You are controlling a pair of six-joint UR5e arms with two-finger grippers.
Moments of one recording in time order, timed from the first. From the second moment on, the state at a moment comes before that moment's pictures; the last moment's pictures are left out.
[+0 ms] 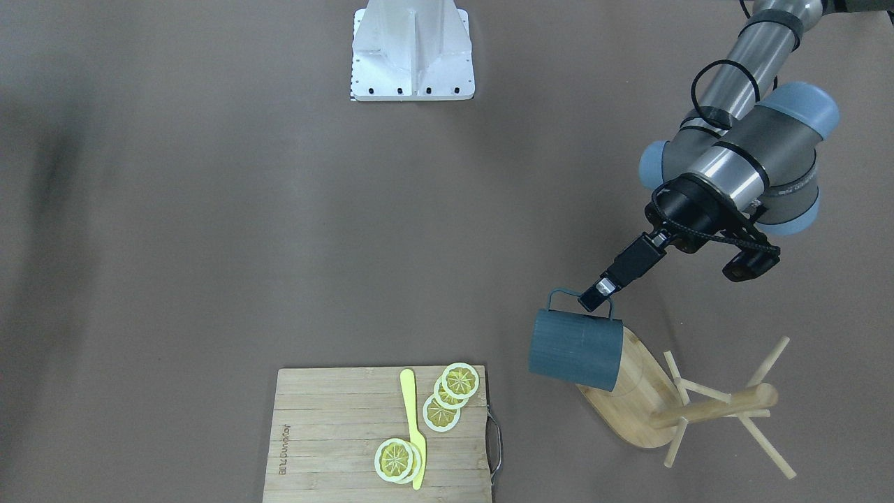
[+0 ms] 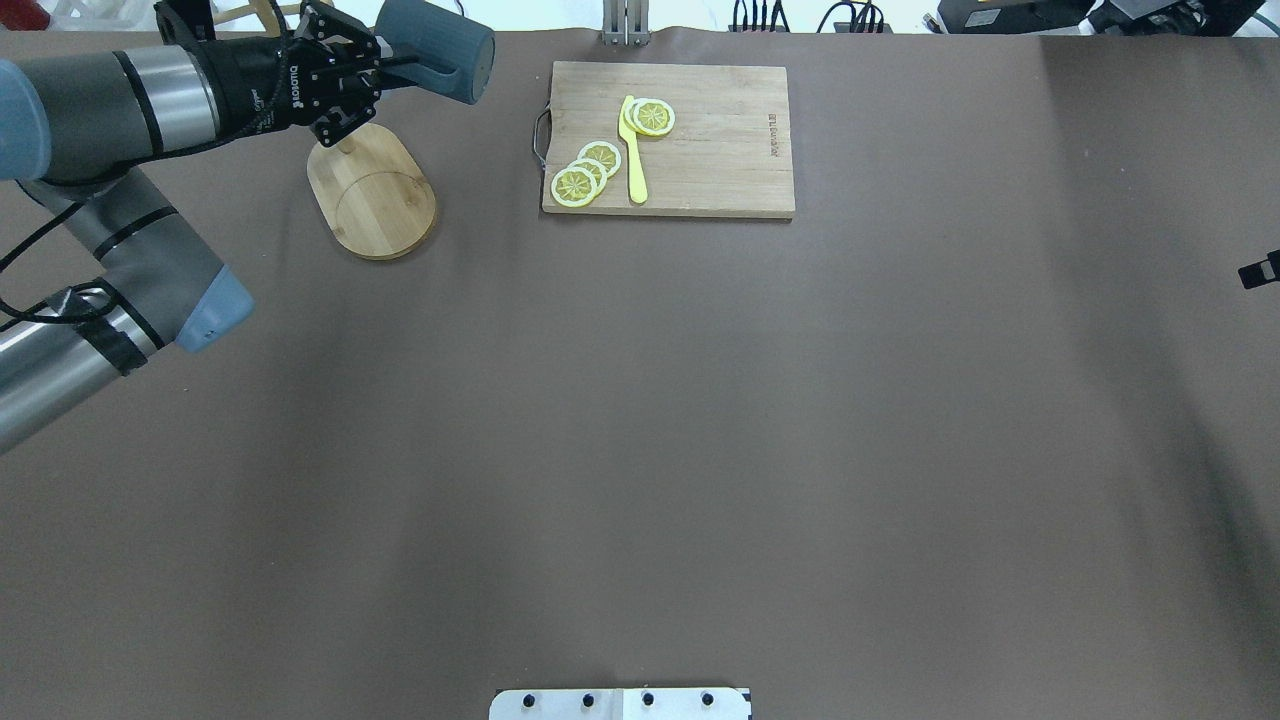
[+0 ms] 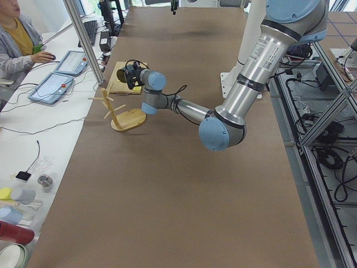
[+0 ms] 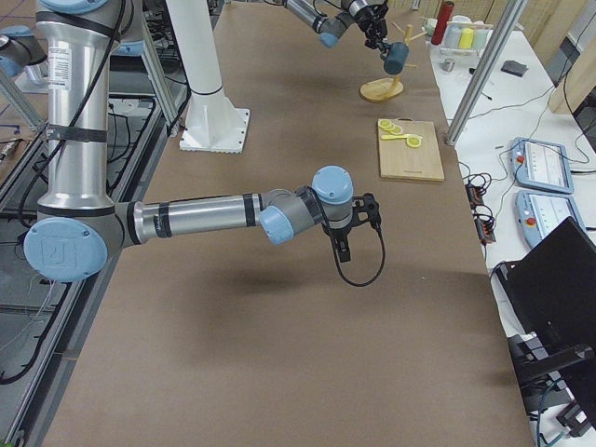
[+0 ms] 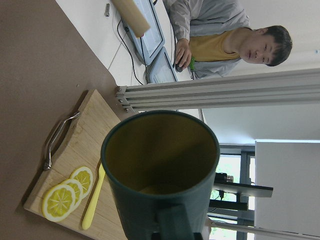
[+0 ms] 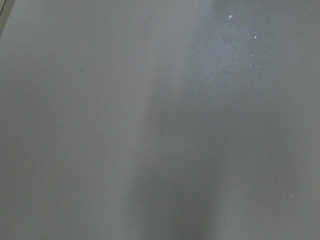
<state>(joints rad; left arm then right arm) -0.93 -2.11 -1.29 -3.18 -1.87 -2.21 1.35 -1.65 1.78 -1.19 2.42 0.28</state>
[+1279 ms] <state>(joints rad) -0.94 -2.13 -1.09 -3.55 -1.61 -2.59 1.36 -1.66 1.79 -1.19 2.41 0.28</state>
